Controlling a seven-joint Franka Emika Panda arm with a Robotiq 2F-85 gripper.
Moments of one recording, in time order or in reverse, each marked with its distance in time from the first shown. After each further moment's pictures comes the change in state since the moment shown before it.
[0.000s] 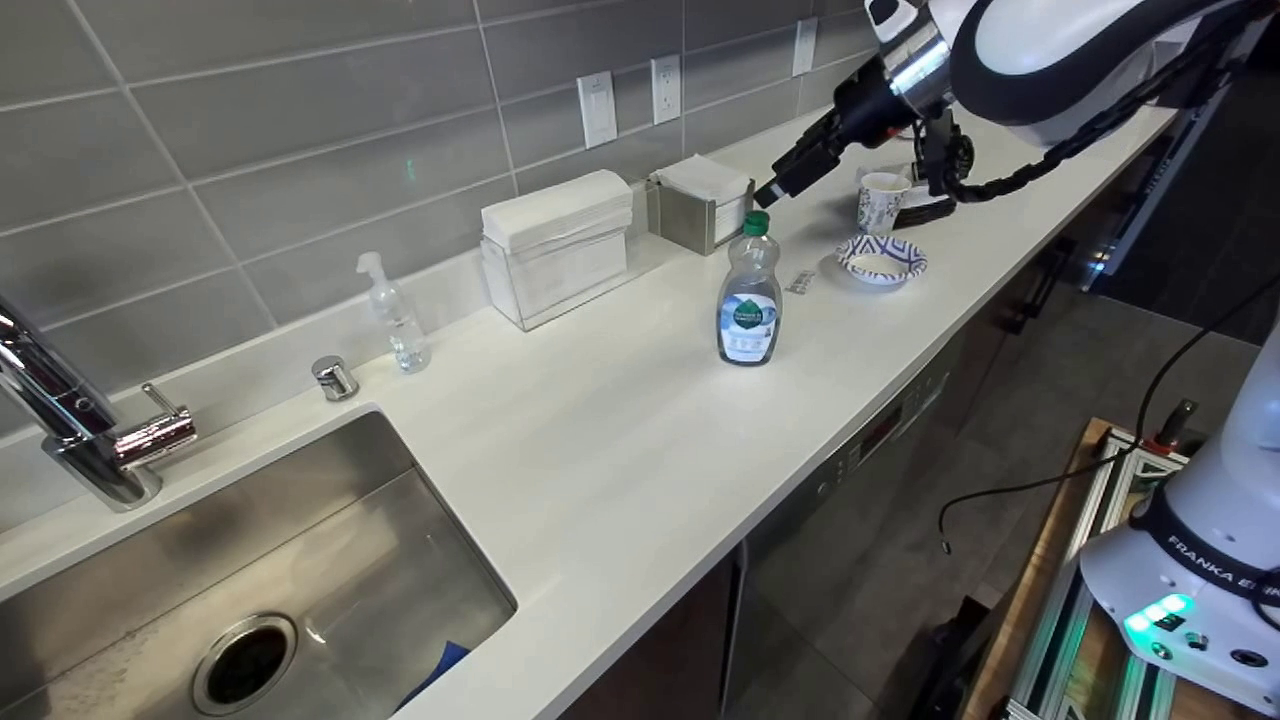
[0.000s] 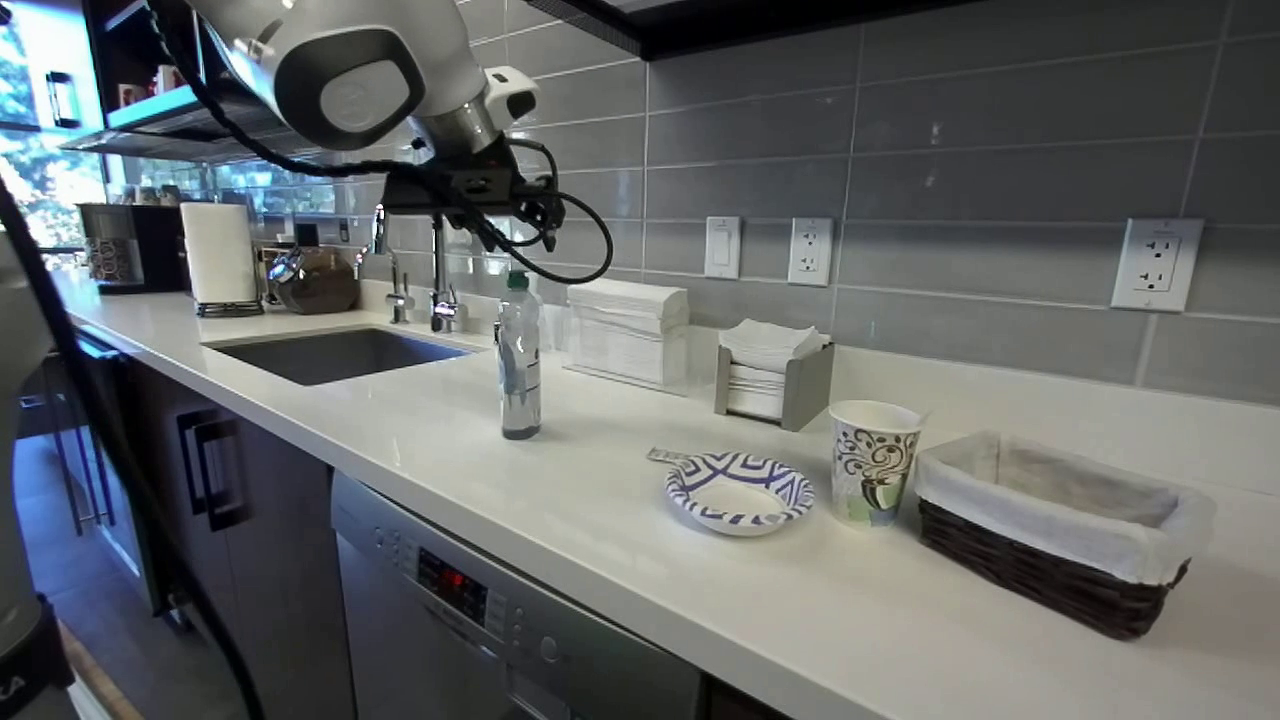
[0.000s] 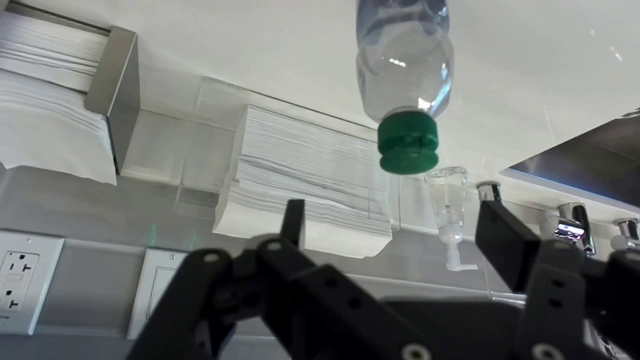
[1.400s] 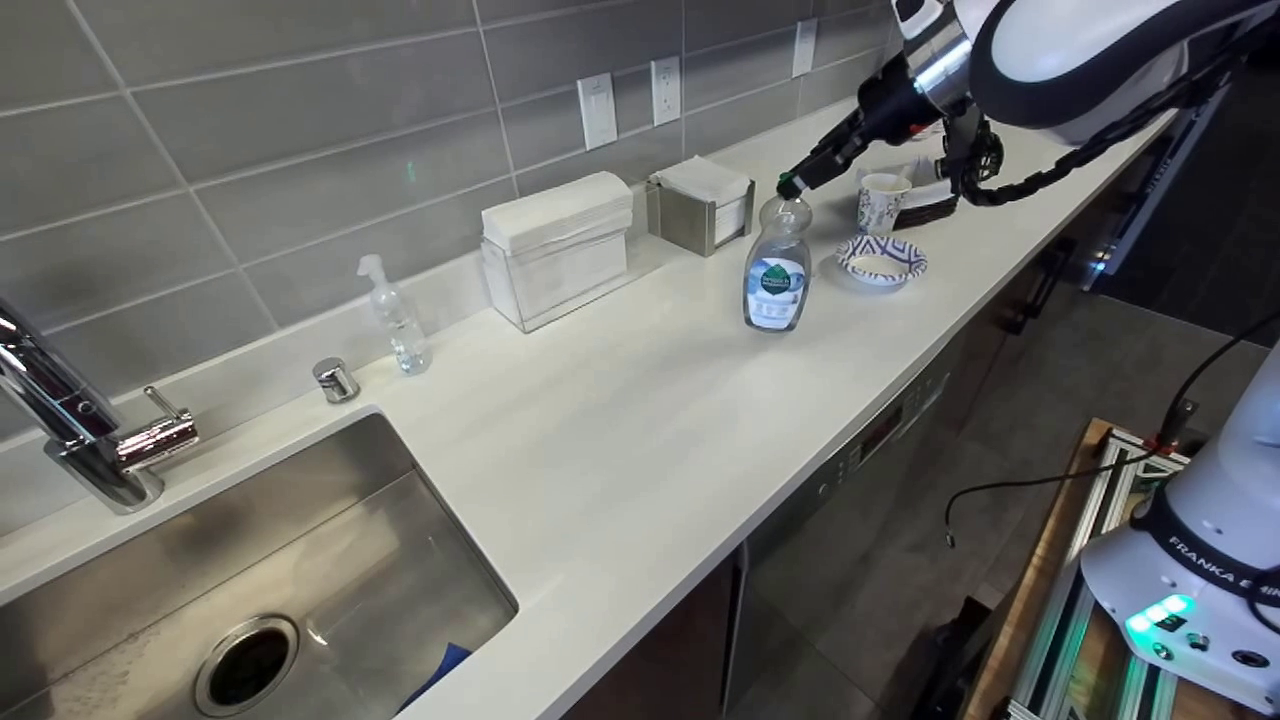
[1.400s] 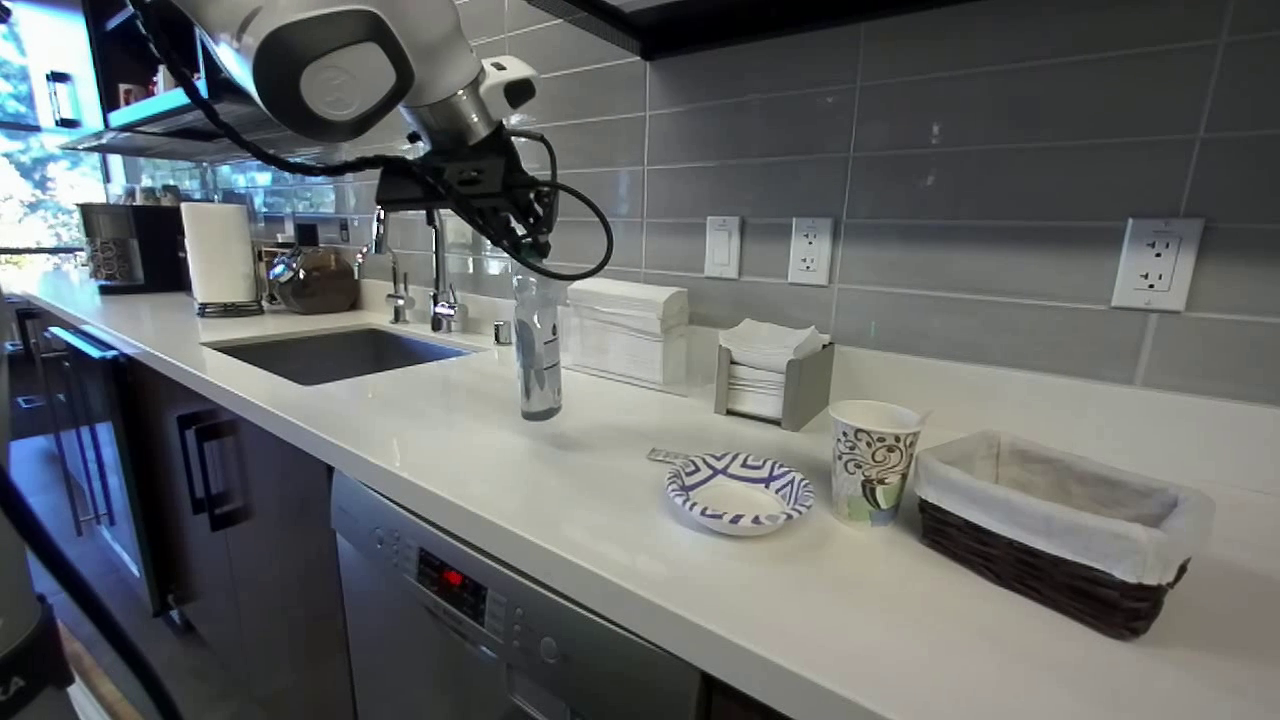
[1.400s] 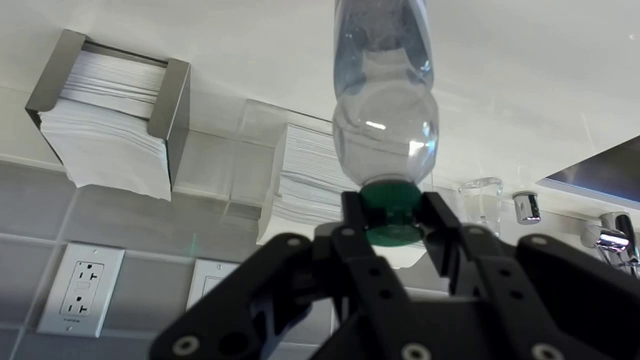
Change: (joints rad) arm -0.156 -0.044 0.118 -0.046 0.052 0.004 -0.016
